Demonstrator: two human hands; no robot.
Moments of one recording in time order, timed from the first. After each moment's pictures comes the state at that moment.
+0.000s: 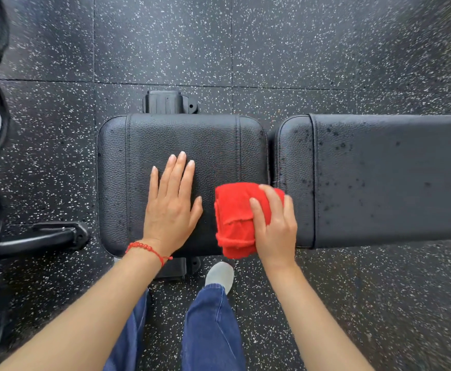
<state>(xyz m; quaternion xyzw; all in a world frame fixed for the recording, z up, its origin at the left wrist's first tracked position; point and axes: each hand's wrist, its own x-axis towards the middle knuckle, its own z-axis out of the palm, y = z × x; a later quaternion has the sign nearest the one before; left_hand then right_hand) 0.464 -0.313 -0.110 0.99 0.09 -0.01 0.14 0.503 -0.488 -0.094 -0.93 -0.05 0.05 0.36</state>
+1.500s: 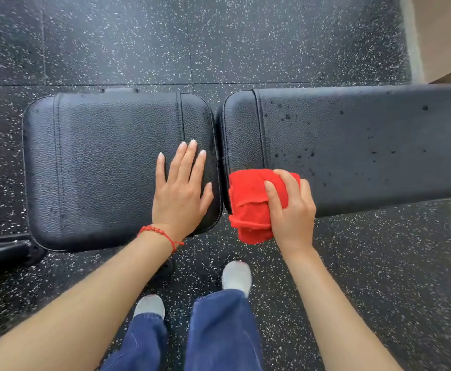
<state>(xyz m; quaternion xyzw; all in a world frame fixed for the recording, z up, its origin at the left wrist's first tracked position) 0.485 -0.412 -0.118 0.99 0.04 0.00 0.12 0.515 -0.591 -0.092 -0.95 -0.03 -0.03 0.32</state>
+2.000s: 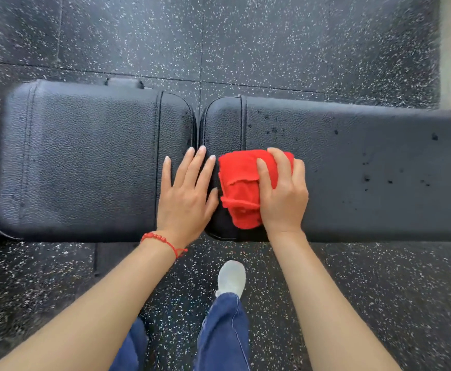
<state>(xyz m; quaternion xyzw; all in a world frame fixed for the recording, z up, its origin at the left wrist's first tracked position) 0.512 -0.472 -0.119 0.99 0.08 0.01 0.14 0.586 -0.604 -0.095 -0.94 -0.08 -0.05 0.31</state>
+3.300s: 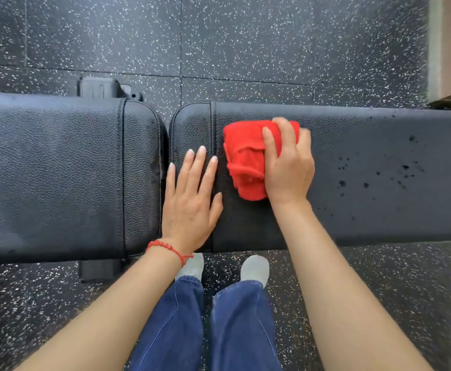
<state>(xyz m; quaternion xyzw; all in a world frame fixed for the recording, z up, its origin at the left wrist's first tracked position) 0.545 -0.513 -0.124 0.98 0.09 0.01 0.18 0.663 -0.625 -0.096 -0.96 -0.07 -0.06 0.26</state>
